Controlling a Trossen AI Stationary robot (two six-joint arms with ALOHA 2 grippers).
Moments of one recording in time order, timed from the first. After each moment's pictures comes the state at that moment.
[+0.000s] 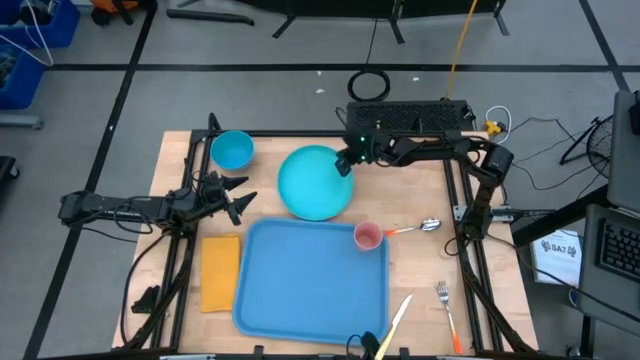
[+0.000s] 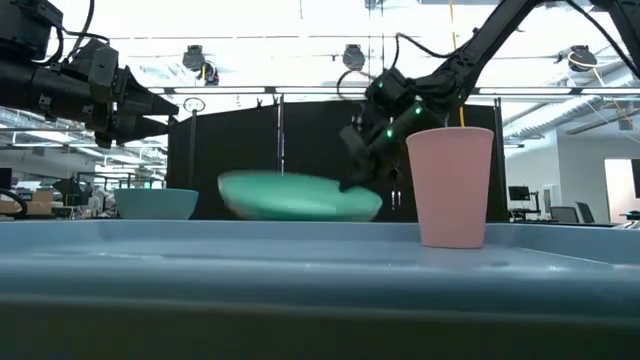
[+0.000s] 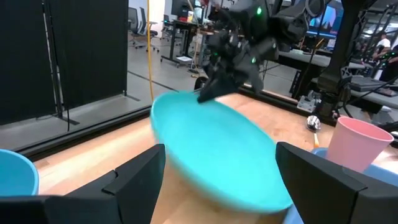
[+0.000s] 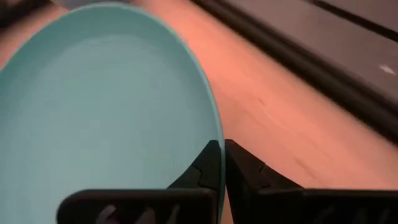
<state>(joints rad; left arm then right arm) 0.00 0.31 0.01 0.23 -0.50 -0.23 -0.56 1.80 1.02 0.16 -0.14 0.22</state>
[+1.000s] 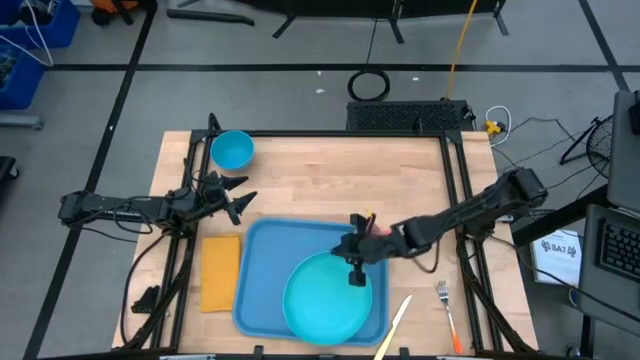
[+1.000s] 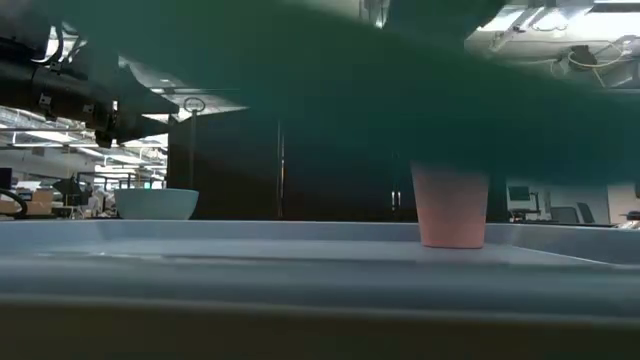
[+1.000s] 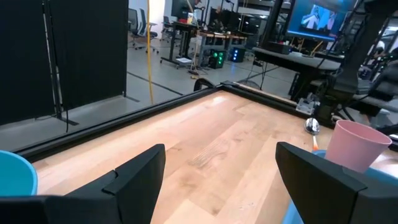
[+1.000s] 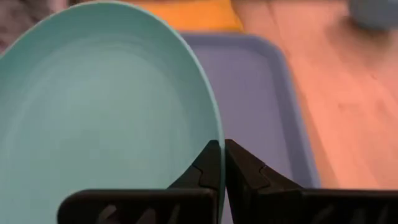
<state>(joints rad) 0.00 0.31 0.01 0.24 -0.50 -0.24 0.35 1.60 1.02 -0.10 0.33 0.26</state>
